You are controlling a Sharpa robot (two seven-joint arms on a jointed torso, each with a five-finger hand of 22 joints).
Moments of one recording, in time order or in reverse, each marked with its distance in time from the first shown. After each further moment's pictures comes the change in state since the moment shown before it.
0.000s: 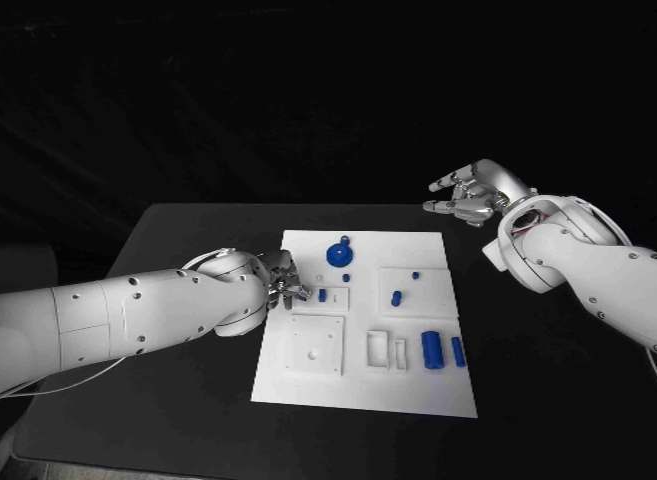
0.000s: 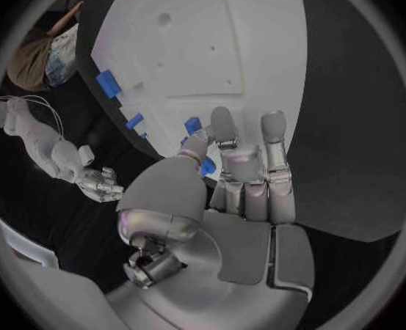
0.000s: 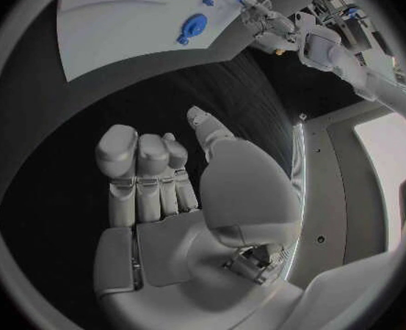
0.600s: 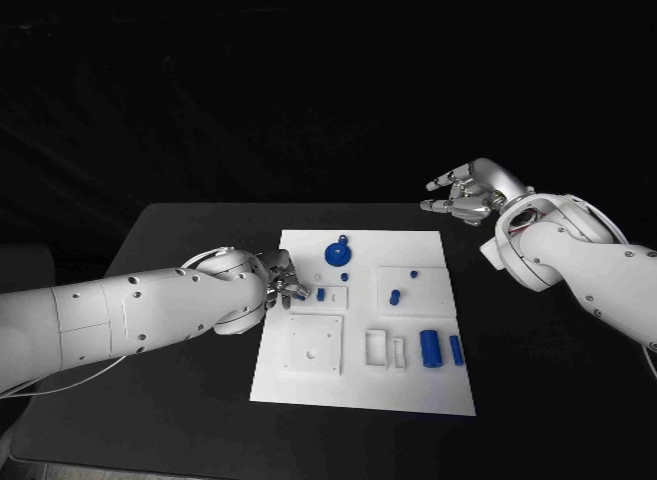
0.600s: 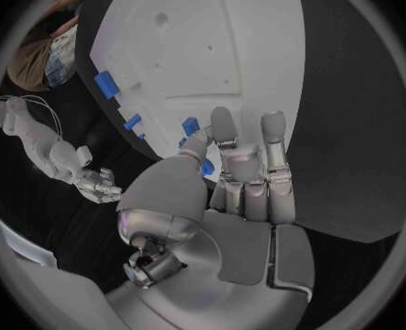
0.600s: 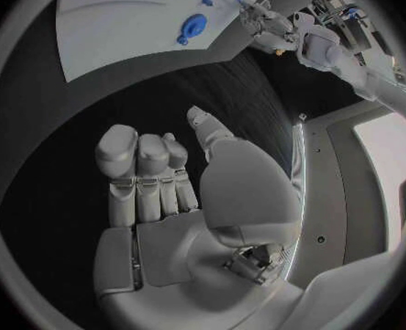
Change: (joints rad) left arm -0.003 0.009 0.002 -0.018 0.003 0.013 0.001; left_hand 0.011 -0.011 -0.033 0.043 -0.007 0.003 0.001 0.000 0.001 0.000 0.000 0.000 0.000 0.000 0.000 0.000 -0.007 0.000 -0.004 0.004 0.000 0.001; right arm 0.000 0.001 0.000 0.000 0.000 0.001 0.000; right_hand 0.000 0.000 0.000 0.000 0.000 0.000 0.000 0.000 0.000 0.000 0.000 0.000 0.000 0.000 0.000 0.000 0.002 0.000 0.000 0.000 0.000 0.000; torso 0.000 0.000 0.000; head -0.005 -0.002
